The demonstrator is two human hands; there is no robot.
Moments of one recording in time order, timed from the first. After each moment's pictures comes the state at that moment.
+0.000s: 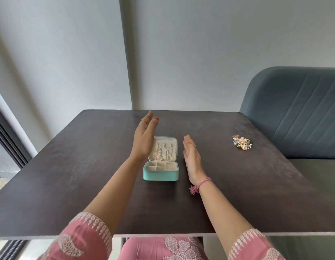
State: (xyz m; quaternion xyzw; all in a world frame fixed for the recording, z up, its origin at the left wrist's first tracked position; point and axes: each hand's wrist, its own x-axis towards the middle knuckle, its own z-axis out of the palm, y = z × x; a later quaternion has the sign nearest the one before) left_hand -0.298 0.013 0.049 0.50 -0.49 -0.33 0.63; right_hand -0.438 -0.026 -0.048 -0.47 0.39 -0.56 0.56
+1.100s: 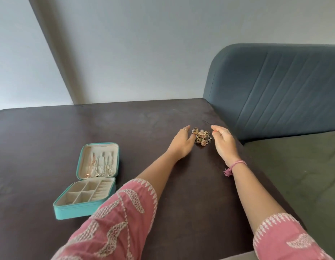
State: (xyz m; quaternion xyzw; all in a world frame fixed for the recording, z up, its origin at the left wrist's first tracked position) left_hand -0.527 -0.130 -0.032 0.53 -0.69 -0.39 0.30; right_hand -0.688 -0.121 -0.049 -0.55 0.64 -0.48 0.24
